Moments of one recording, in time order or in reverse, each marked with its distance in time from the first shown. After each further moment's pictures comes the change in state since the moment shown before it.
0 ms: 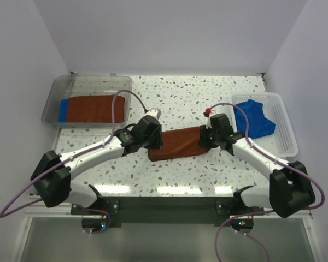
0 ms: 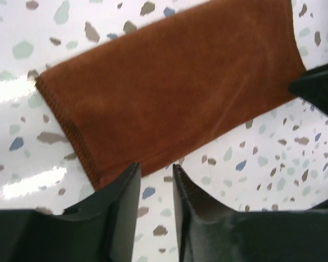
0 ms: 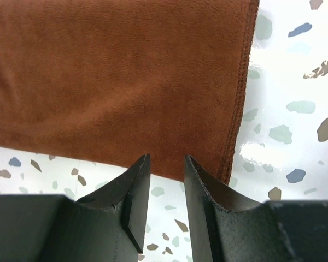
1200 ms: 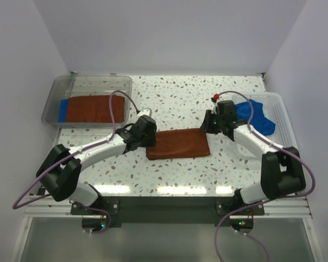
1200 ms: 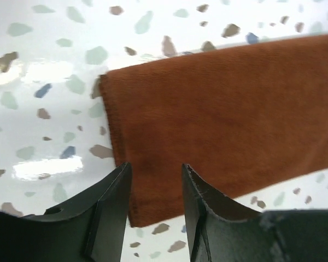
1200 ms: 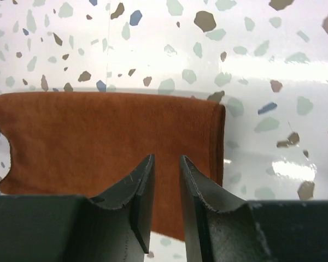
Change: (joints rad) left arm 0.114 0.104 -0.056 0.078 -0.111 -0.034; right arm -0.158 0.119 0.124 0.079 -0.105 0.061
